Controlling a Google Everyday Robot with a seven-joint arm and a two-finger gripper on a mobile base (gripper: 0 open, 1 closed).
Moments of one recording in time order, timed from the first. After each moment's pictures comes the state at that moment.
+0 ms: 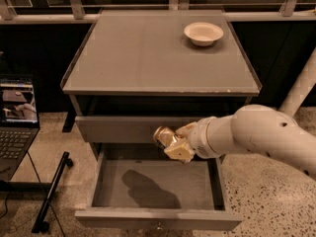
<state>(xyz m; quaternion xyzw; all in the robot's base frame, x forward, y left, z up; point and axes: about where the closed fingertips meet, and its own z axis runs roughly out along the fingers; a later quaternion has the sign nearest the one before) 0.496 -0.074 0.734 -0.45 0.81 0.13 0.35</state>
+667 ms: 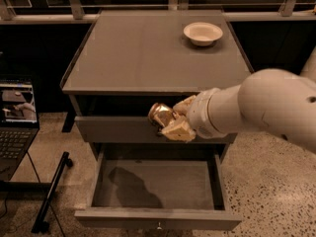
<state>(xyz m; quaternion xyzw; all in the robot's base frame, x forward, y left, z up) 0.489 -0.060 0.831 -0.50 0.77 0.07 0.39</state>
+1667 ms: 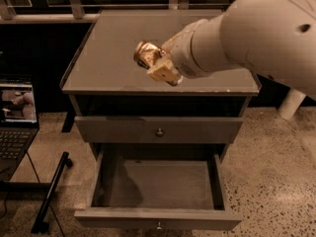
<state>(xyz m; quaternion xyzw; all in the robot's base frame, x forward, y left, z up) 0.555 -0.038 0.960 -0.49 0.73 0.00 0.47</state>
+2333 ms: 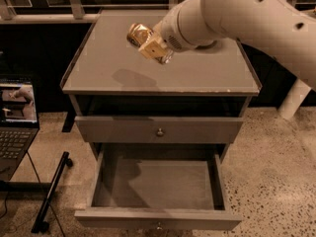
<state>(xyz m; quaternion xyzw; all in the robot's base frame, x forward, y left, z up) 0.638 -0.017 0.969 -0.48 0.74 0.03 0.48</state>
